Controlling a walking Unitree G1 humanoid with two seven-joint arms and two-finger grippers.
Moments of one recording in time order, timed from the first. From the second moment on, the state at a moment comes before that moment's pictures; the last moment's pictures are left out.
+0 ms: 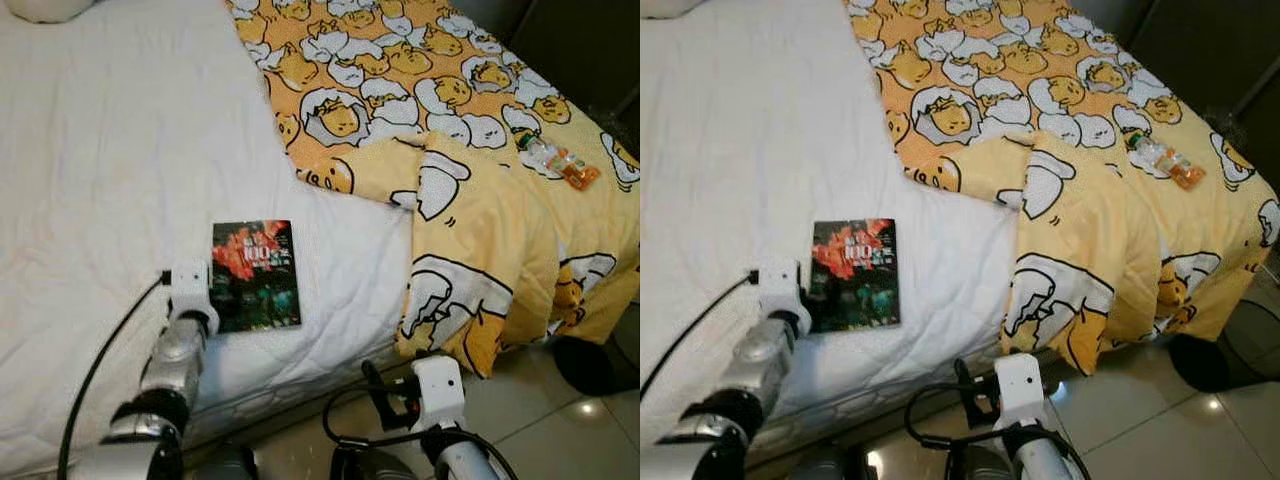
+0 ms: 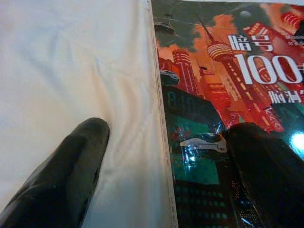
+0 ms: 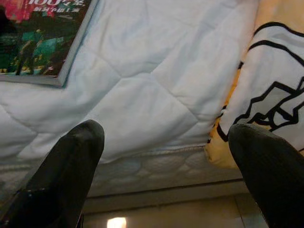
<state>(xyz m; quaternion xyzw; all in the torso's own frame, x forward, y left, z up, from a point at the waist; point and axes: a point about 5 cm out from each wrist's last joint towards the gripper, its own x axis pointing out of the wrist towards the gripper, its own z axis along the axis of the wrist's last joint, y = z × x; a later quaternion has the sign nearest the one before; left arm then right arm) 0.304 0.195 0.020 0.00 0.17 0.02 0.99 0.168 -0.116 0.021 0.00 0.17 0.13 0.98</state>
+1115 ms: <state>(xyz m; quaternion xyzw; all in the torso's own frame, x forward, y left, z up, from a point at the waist) 0.264 0.176 -0.001 -0.05 0.15 -0.01 0.99 0.168 -0.122 0.019 -0.02 0.18 0.15 0.97</state>
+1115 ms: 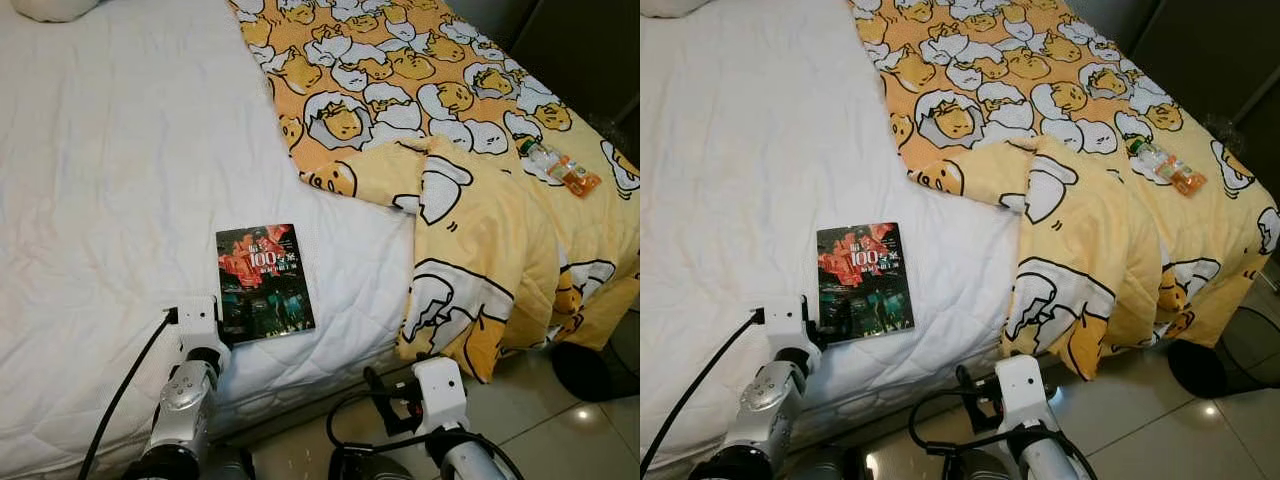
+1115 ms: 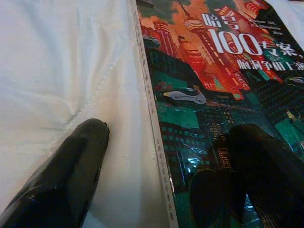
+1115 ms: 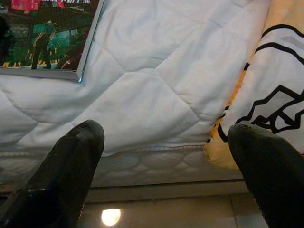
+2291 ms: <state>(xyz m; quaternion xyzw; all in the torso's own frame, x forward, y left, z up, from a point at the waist) 0.289 0.131 -0.006 0.12 0.26 -0.21 0.94 0.174 -0.121 0.014 -0.02 0.19 0.14 0.97</state>
